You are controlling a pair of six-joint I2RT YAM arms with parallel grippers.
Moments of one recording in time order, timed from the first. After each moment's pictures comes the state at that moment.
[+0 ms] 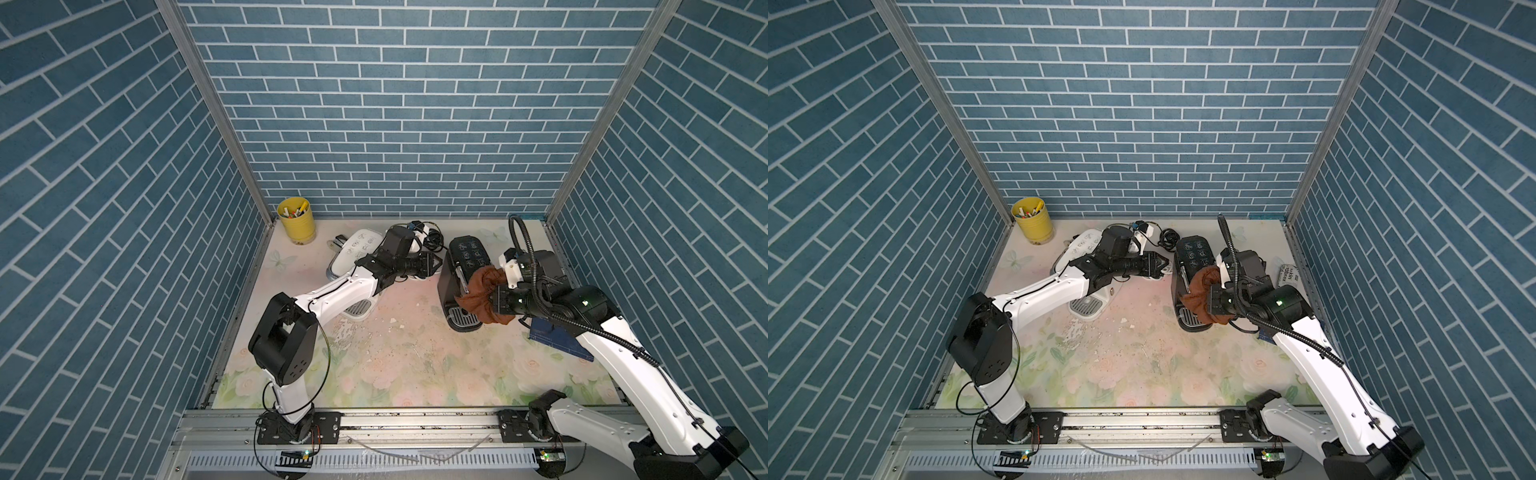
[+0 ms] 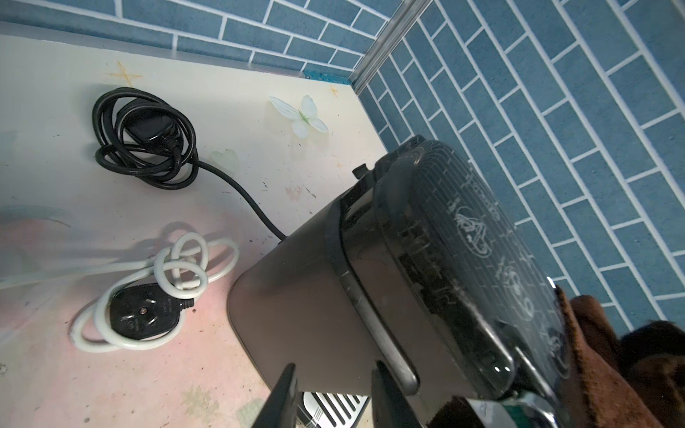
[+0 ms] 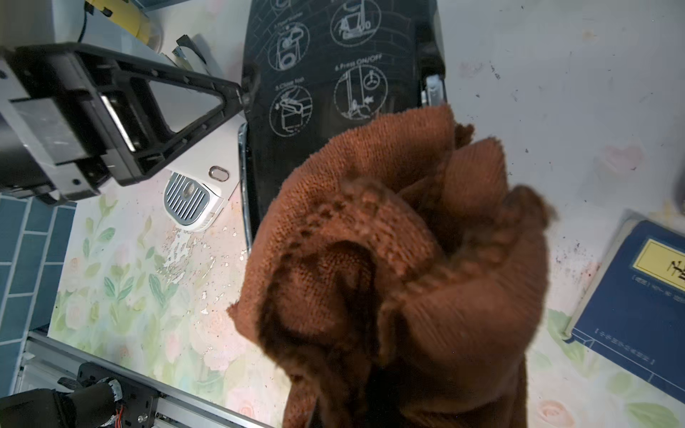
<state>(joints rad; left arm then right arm) -0.66 1.77 1.36 -0.10 0.34 -0.54 0.51 1.04 1.18 -1.02 -0.07 0.43</state>
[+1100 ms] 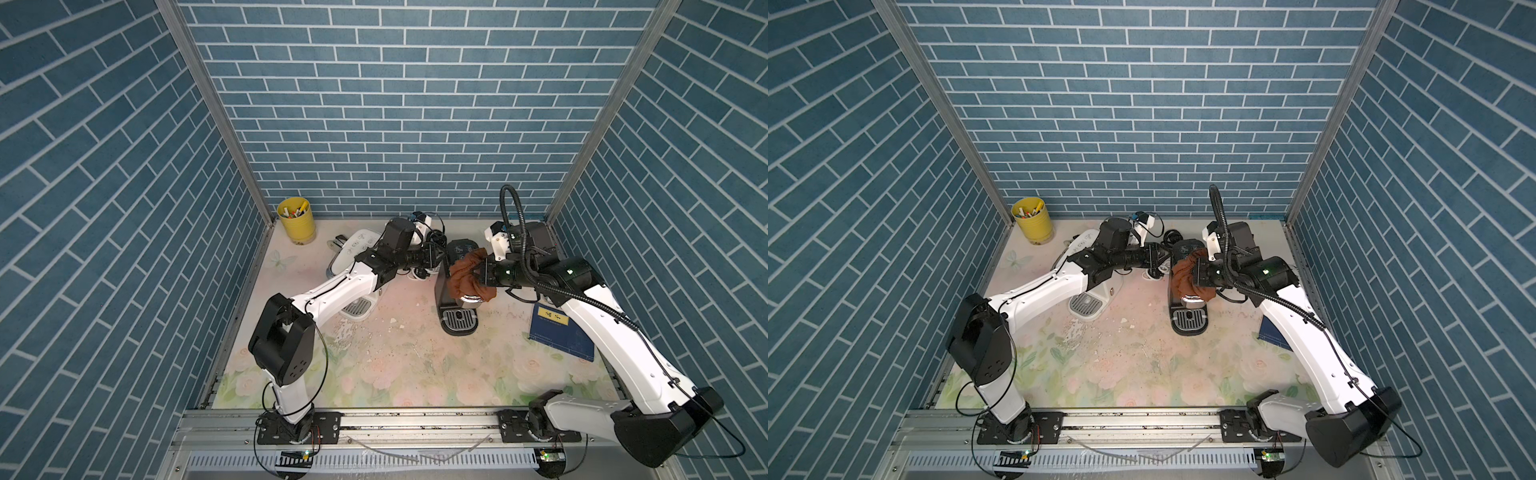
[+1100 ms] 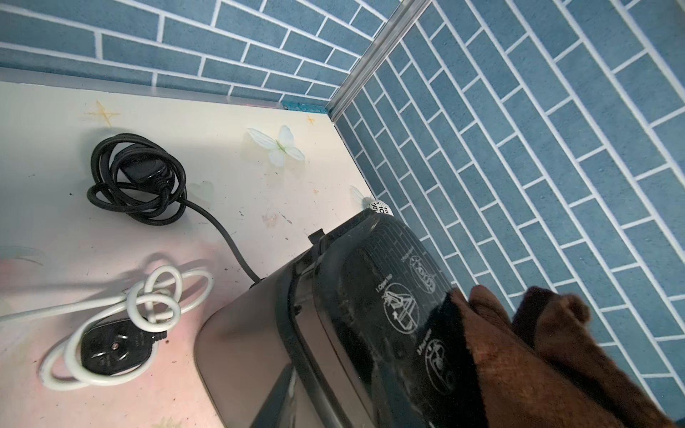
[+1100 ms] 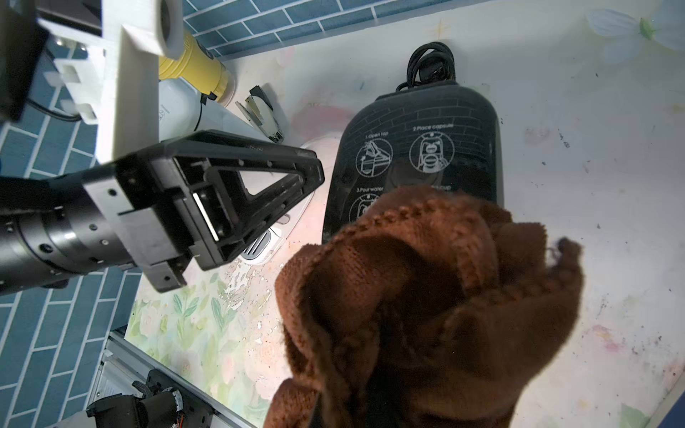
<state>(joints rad) -0.66 1.77 1.42 -0.10 0.36 -0.57 0.50 1.21 1.36 -0.94 -0.19 0.41</state>
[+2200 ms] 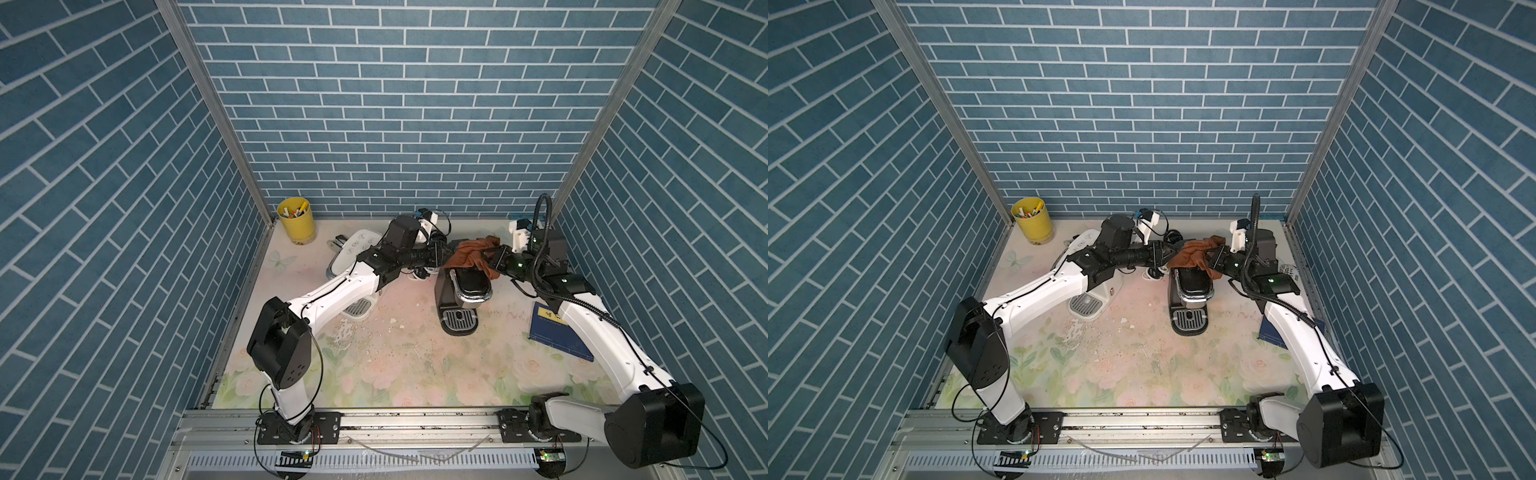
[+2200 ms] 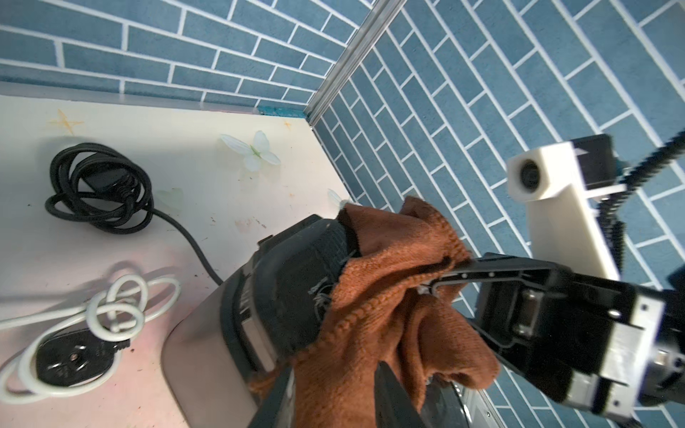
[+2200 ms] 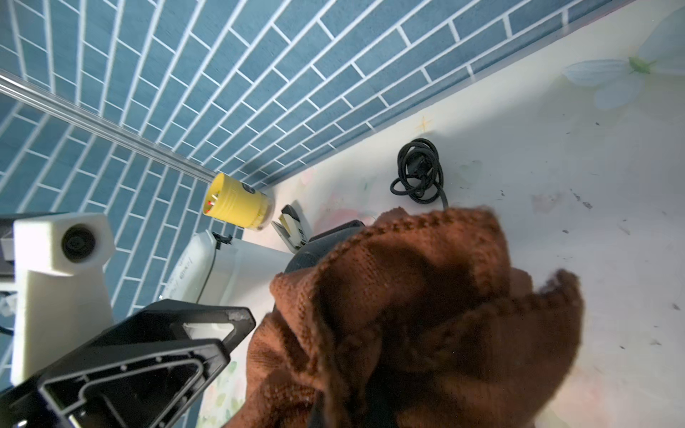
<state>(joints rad) -0.71 1.75 1.49 -0.13 0.36 -0.59 0.21 1.21 1.00 -0.27 -0.44 0.63</state>
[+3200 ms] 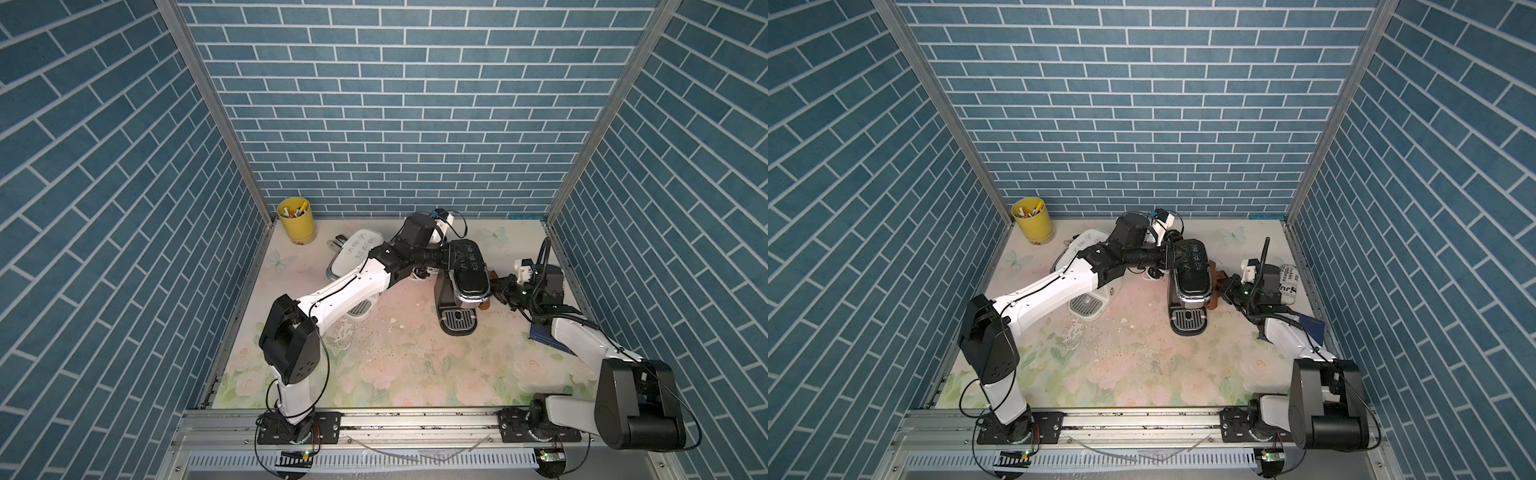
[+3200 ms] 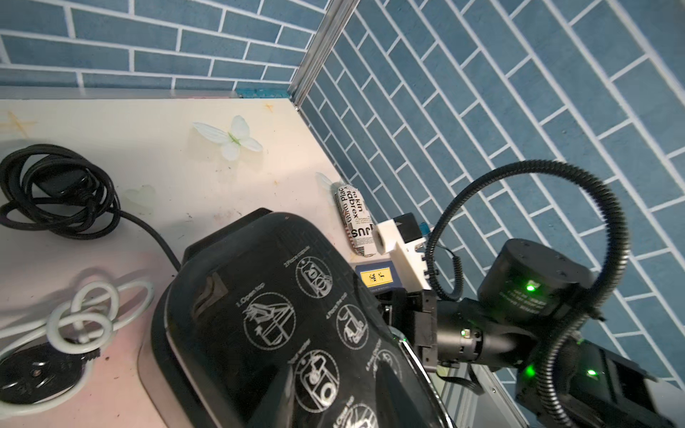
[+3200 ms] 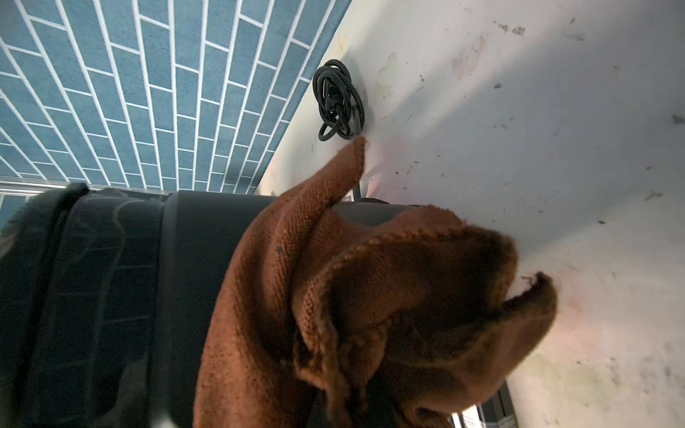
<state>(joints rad) -0.77 1.81 1.60 -0.25 0.33 -0.53 0.05 1.27 0.64 0.03 -0.65 0.84</state>
